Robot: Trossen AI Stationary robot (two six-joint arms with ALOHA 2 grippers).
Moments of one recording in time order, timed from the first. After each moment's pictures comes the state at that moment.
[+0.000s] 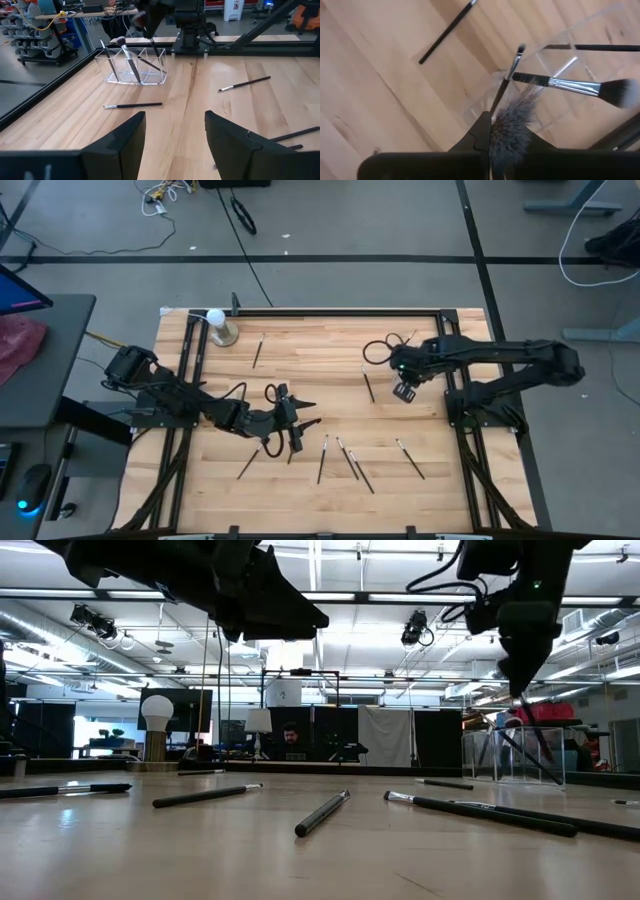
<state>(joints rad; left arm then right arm) -0.36 1.57 0.71 0.56 -0.65 -0.10 -0.15 1.20 0.95 -1.13 0.16 0.41</state>
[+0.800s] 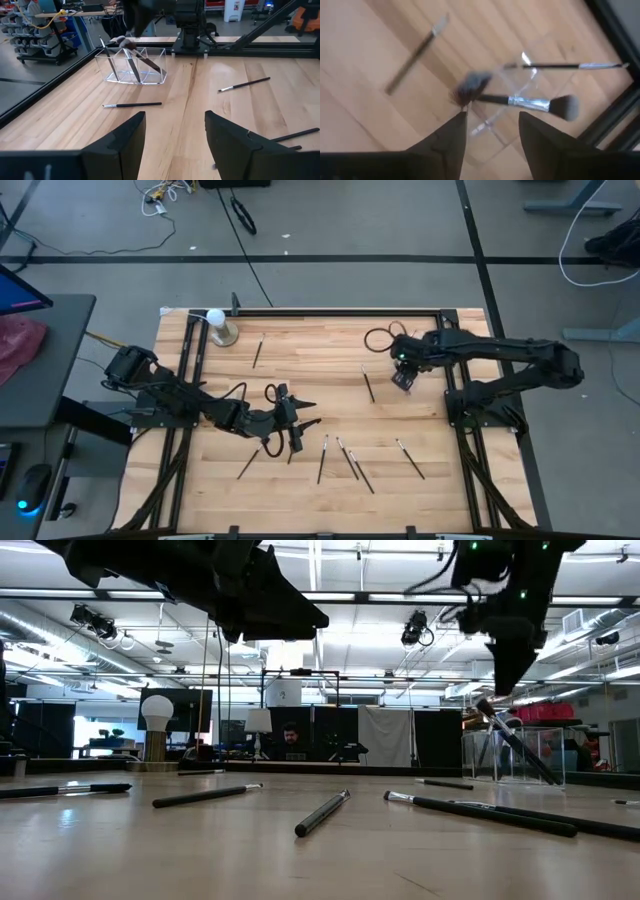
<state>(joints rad) -0.36 1.57 0.71 0.56 -0.65 -0.11 -0.23 1.19 0.98 -1.11 0.28 0.39</state>
